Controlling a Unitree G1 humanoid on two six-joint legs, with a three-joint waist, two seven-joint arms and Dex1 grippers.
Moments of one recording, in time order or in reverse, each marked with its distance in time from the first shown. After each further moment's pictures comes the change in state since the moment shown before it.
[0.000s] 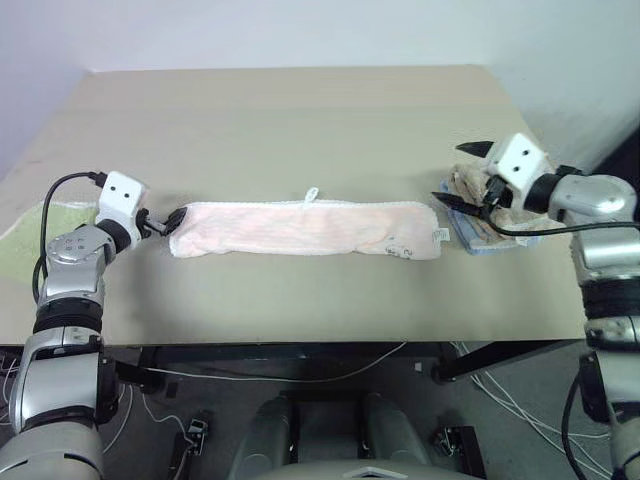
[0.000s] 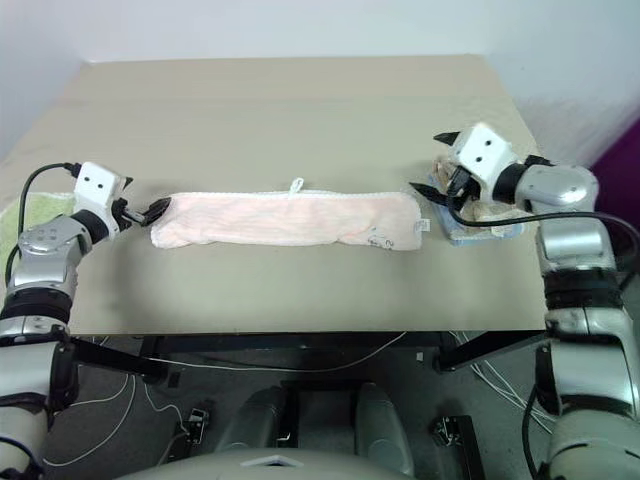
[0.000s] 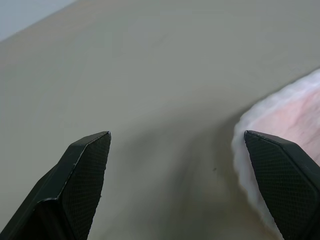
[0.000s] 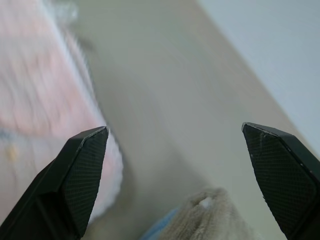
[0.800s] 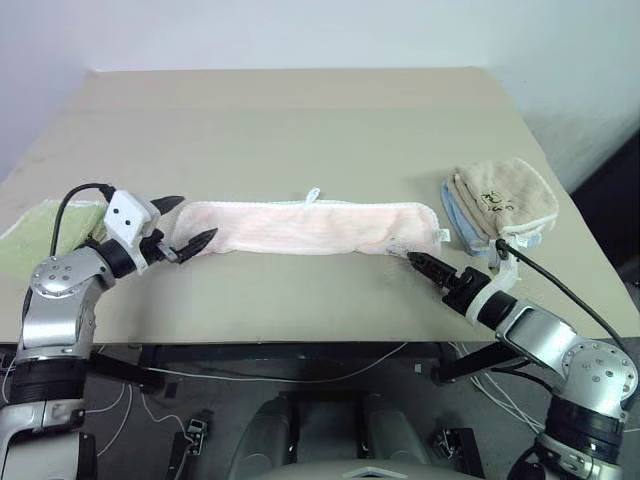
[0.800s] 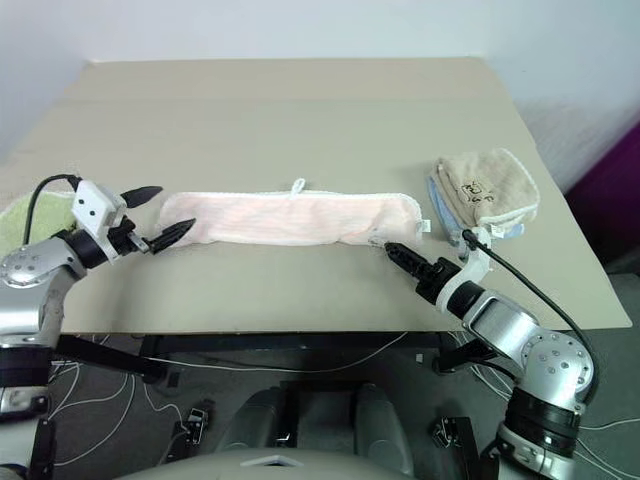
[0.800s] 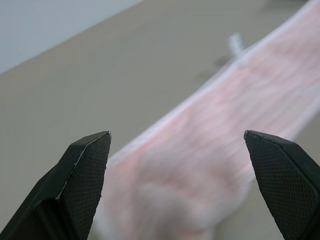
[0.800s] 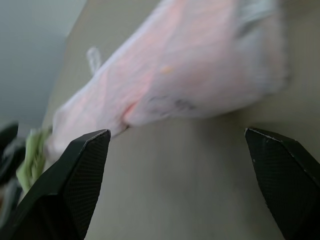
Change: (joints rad) left arm 0.400 0.007 0.022 -0.819 -0.272 0.238 -0.252; right arm 0.418 0.512 -0.457 -0.437 1.219 1.126 -1.107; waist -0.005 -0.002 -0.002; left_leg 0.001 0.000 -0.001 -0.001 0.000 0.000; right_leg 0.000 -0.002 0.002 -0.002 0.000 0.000
